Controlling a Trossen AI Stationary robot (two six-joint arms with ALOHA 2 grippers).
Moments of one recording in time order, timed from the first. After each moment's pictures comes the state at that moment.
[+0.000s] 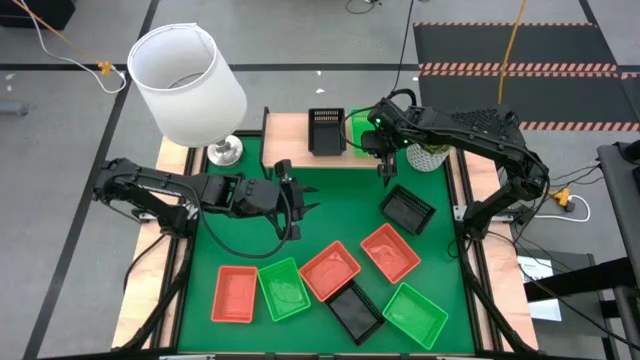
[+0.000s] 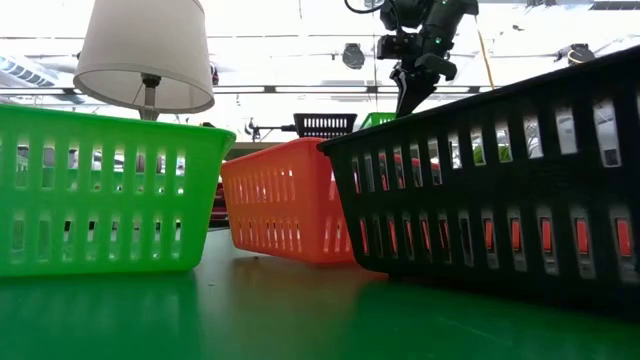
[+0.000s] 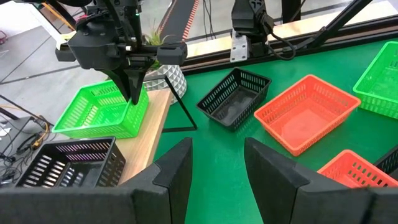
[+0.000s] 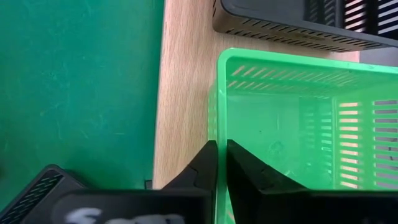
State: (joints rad) left arm -0.16 1.41 1.32 -0.39 -0.42 0.15; right arm -0.50 1.52 1.42 -0.95 0.02 -0.61
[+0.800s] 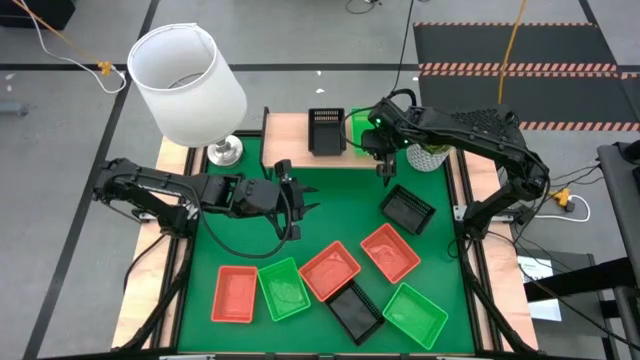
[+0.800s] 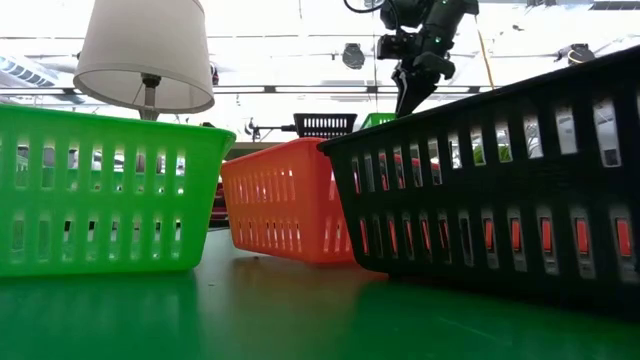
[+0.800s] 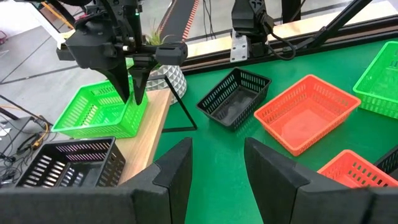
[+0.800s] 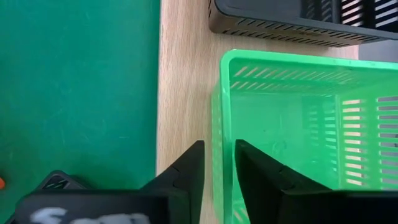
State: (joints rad) left arm -0.16 1.41 1.32 -0.39 -0.42 0.15; right arm -0.50 1.51 1.42 -0.95 0.02 -0.56
